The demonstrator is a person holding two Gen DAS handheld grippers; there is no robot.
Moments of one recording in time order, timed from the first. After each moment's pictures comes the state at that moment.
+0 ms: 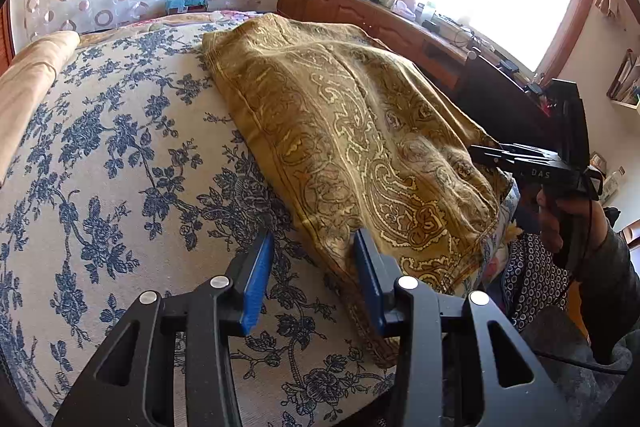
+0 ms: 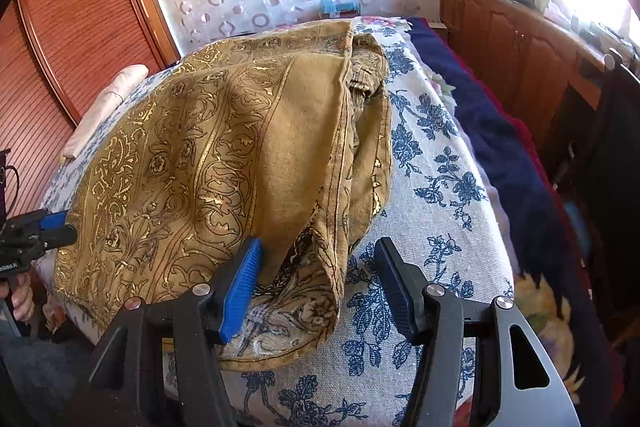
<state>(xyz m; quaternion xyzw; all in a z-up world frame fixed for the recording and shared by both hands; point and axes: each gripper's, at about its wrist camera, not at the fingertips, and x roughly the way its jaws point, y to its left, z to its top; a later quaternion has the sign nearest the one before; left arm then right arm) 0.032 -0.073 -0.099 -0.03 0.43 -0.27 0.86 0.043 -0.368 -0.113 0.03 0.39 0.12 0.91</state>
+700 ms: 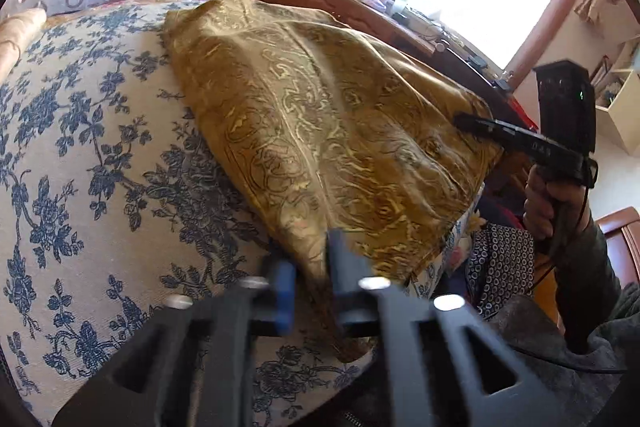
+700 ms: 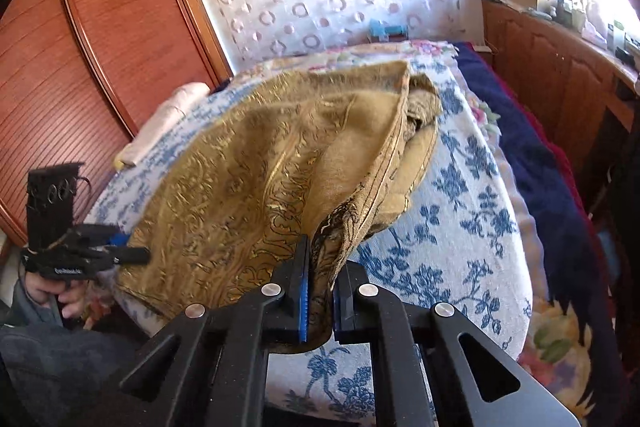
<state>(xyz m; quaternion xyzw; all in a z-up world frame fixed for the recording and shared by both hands) 0.026 -0.082 -0.103 -0.06 0.44 -0.33 0.83 0.014 -0.370 -0.086 0.04 0.34 0.21 0.92</state>
